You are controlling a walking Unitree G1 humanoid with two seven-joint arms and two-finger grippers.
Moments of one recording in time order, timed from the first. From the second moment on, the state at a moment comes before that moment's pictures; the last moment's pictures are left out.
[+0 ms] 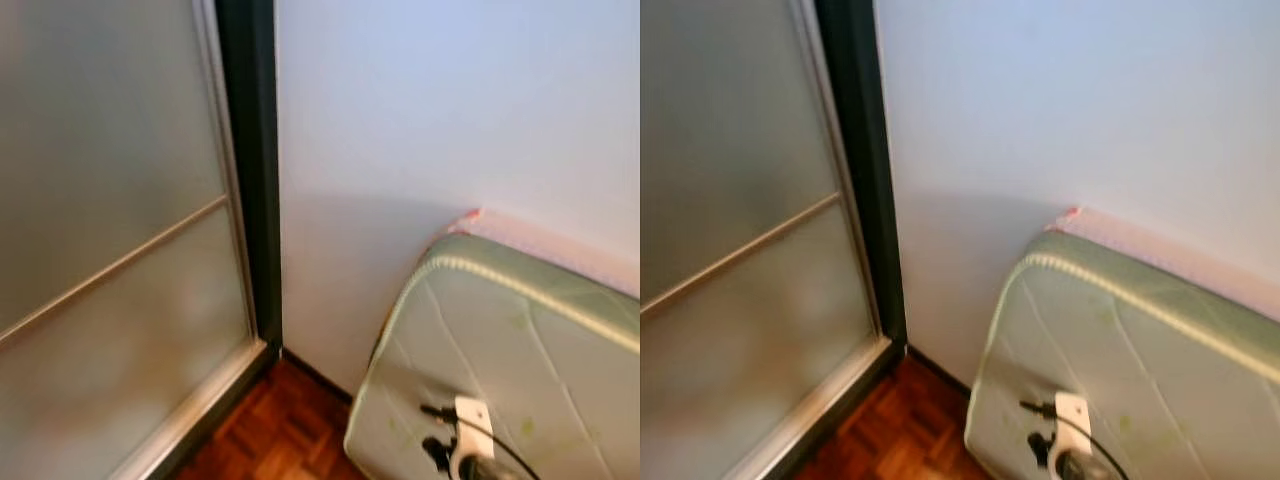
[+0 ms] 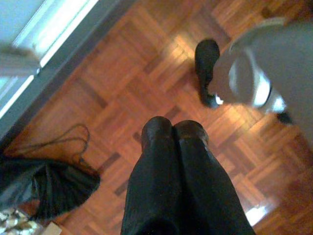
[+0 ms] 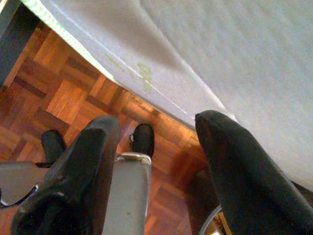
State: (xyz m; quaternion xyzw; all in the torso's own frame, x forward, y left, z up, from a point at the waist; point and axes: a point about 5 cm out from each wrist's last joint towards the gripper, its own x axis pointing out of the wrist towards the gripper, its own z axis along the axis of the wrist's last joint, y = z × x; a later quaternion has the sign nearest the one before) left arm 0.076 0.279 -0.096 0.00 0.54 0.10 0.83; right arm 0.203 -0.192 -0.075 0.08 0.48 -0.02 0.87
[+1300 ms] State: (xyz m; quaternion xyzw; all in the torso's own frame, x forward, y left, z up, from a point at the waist) left arm 0.083 0.278 -0.095 0.01 0.54 0.09 0.84; right arm 0.203 -0.194 -0.075 0.08 0.48 -0.03 0.87
